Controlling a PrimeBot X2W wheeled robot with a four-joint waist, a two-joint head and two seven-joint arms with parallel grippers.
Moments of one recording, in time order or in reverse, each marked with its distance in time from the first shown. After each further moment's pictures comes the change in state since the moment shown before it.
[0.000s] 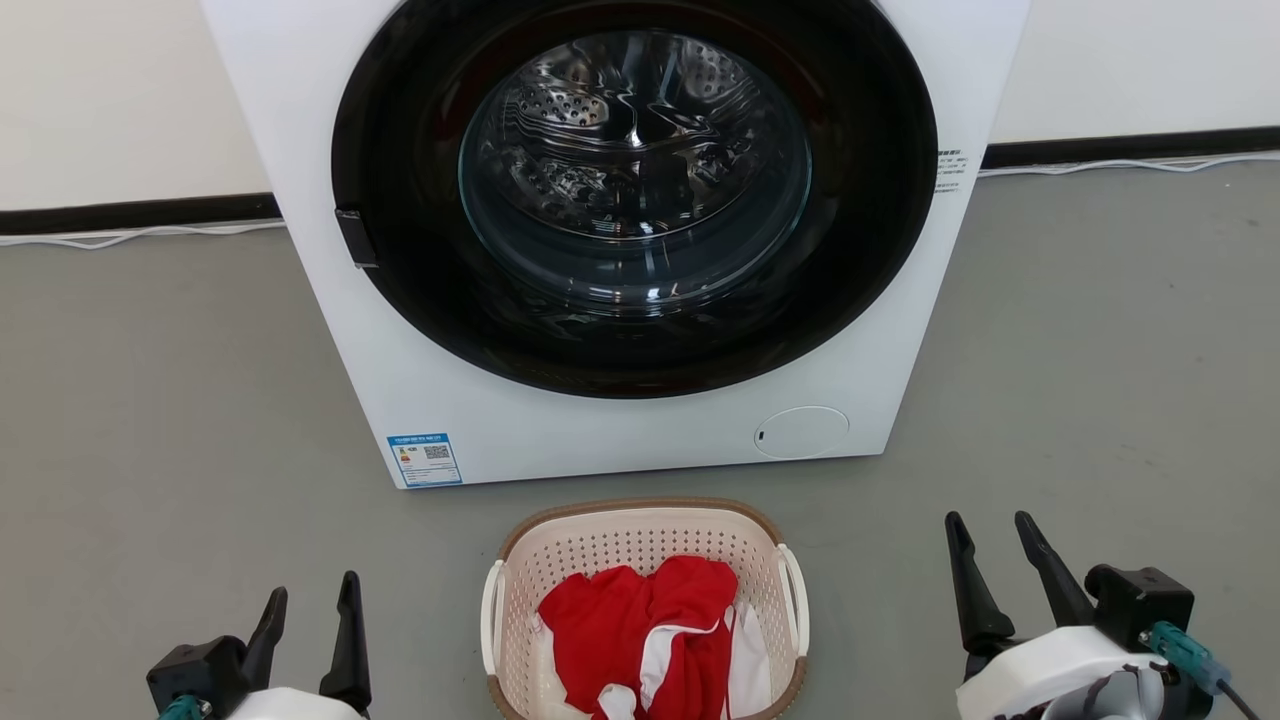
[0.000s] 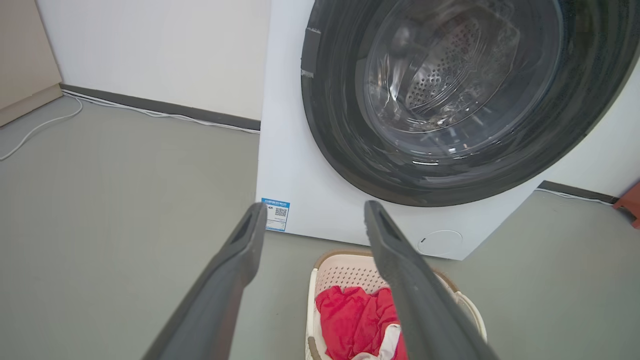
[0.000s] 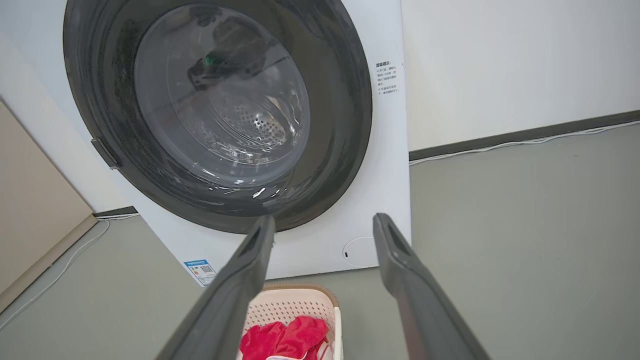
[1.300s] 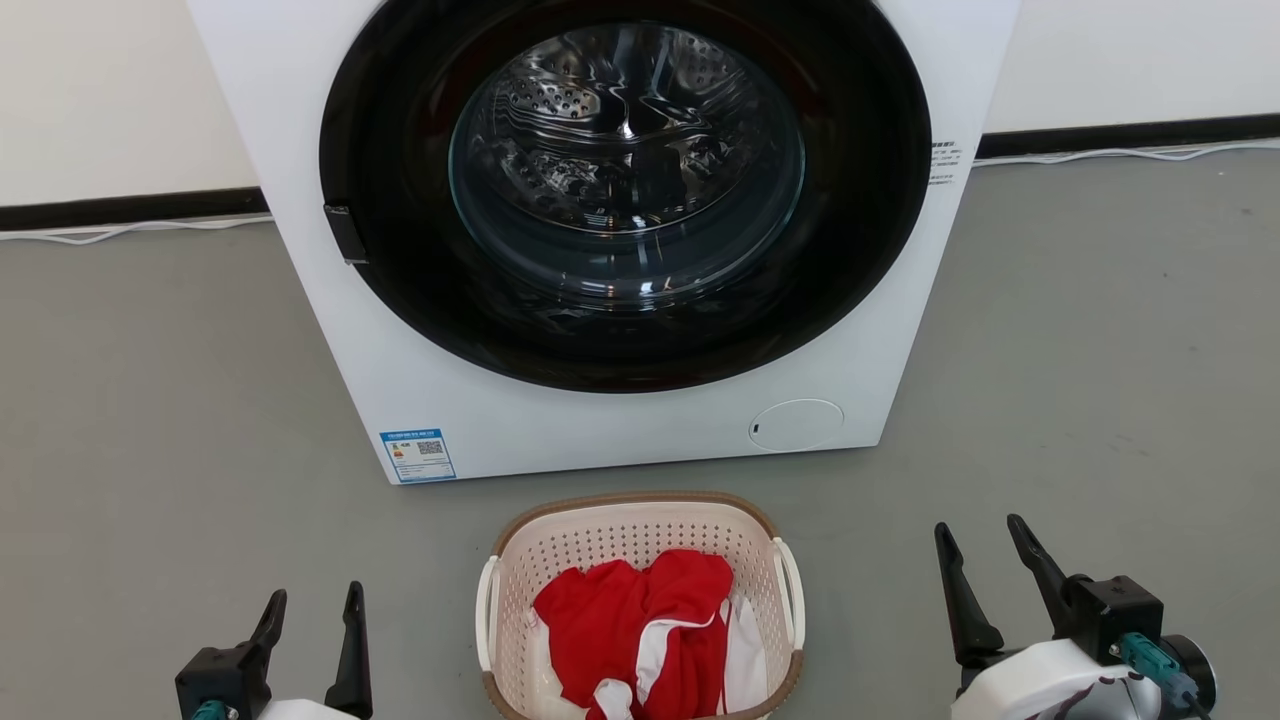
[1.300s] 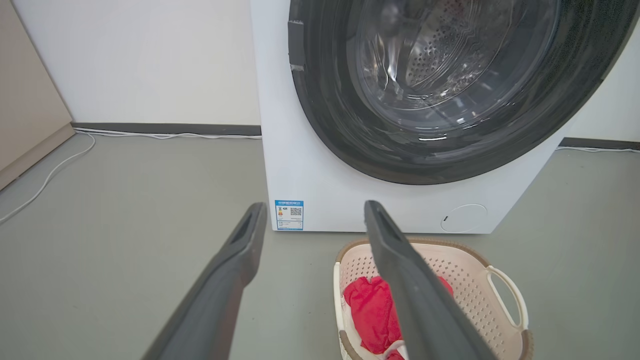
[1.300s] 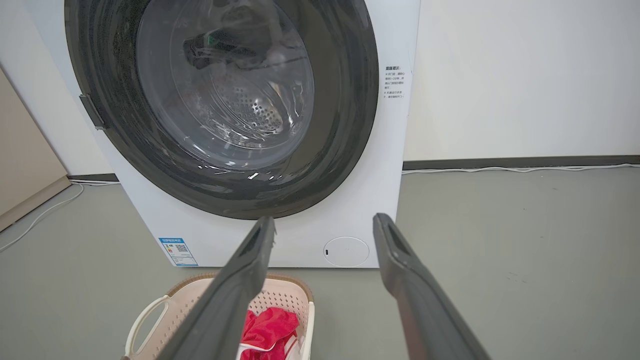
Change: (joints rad) left arm 0.000 -0.006 0.030 0.028 0.198 -0.009 -0.047; right arm 0.000 0.018 -0.027 0.031 -0.196 0.001 -0.050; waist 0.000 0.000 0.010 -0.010
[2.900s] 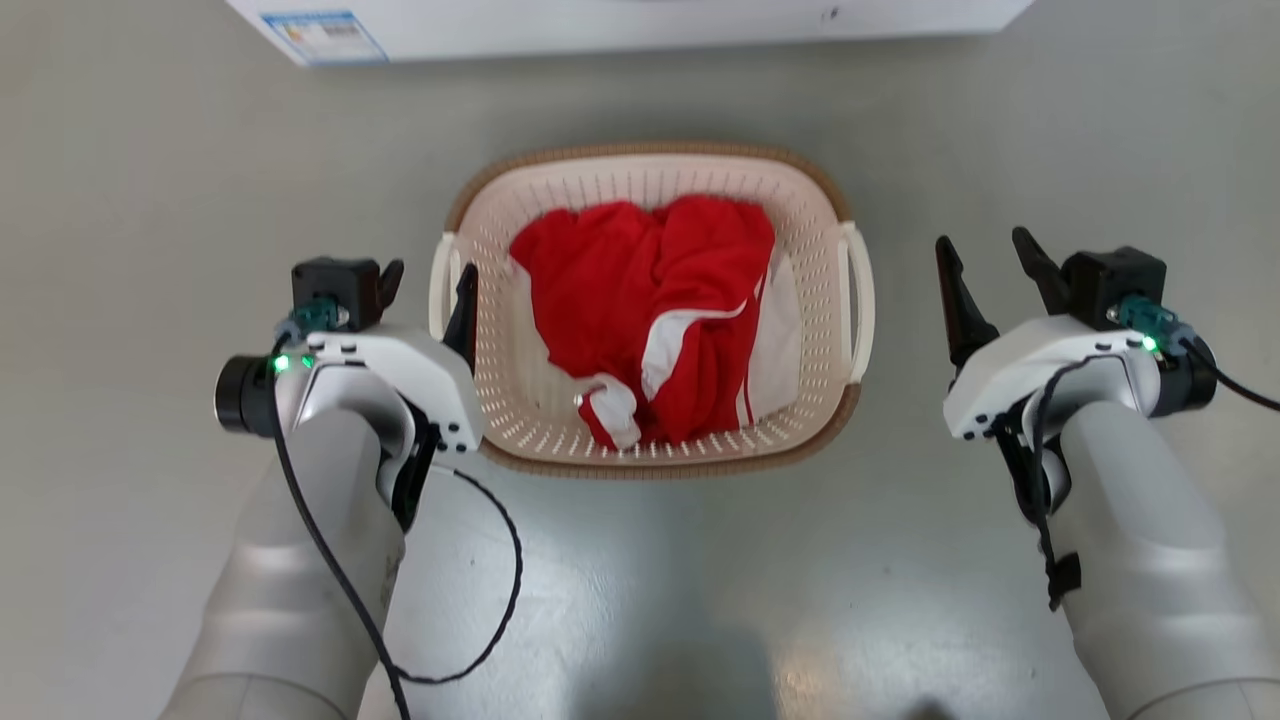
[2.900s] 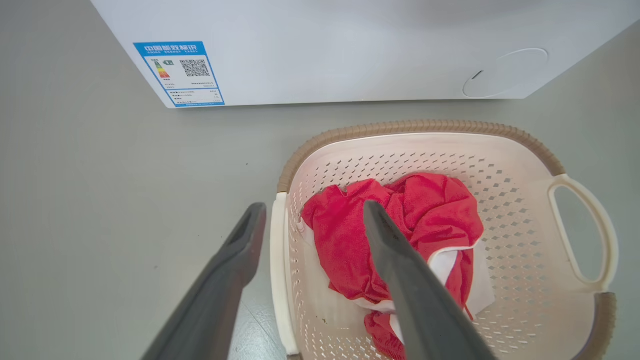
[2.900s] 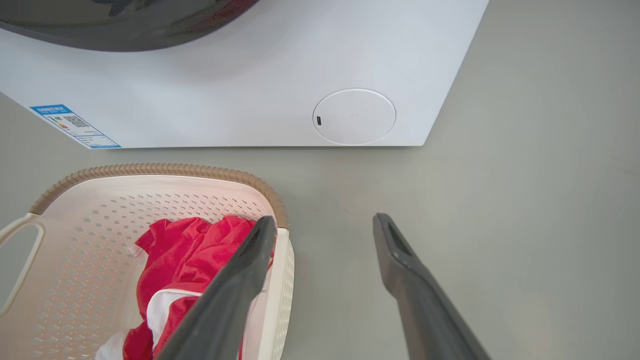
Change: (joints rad) left arm -0.809 -0.023 -0.207 0.677 -0.069 -0.009 0.012; right arm -0.621 -0.017 -0.026 0.421 -0.024 0.001 0.072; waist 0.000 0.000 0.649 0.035
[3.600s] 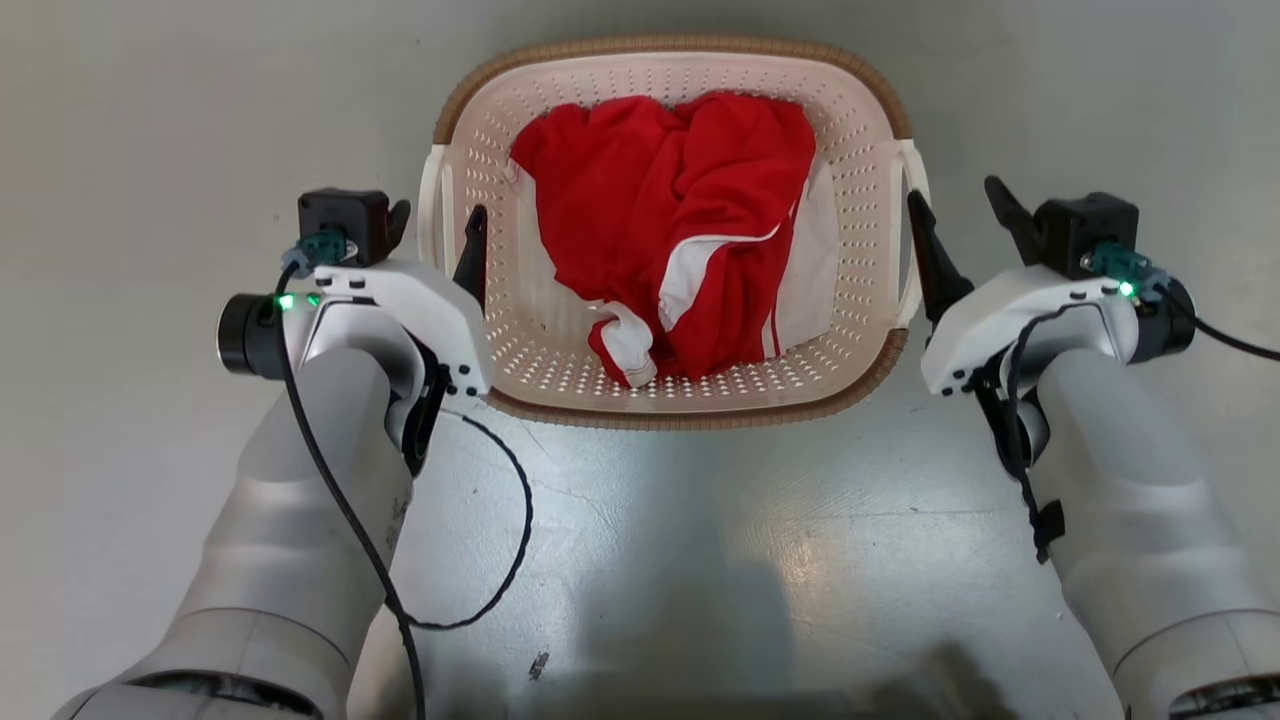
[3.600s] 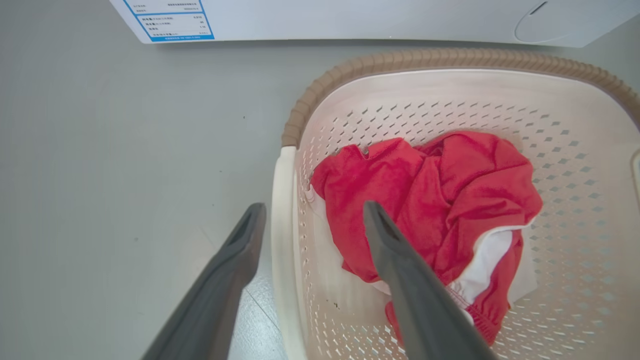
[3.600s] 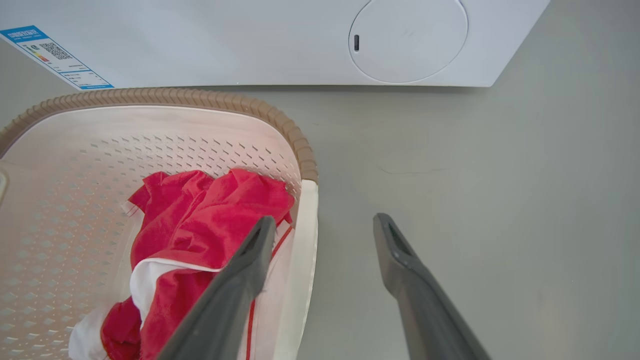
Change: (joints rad) left arm -0.150 -0.004 -0.110 0.126 -0.099 0.027 -0.012; right arm -0.146 0.002 0.093 0.160 0.031 0.000 -0.056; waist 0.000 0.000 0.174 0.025
